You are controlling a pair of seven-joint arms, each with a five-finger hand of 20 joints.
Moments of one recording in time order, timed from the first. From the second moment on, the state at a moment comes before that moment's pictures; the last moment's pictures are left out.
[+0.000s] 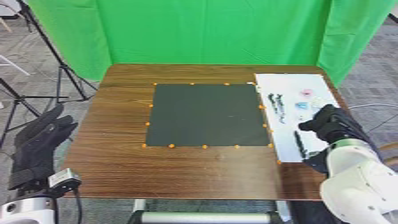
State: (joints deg) left arm 143.3 -40.7 -99.1 -126.9 32.9 35.7 38.3; right arm -108.0 -46.2 82.8 -130.2 -123.0 -1.8 55.5
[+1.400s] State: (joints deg) left arm 142.4 -39.5 -98.1 -126.7 31.7 35.7 39.0; right arm -102.3 -46.1 66.2 -121.0 -133.2 -0.3 63.9
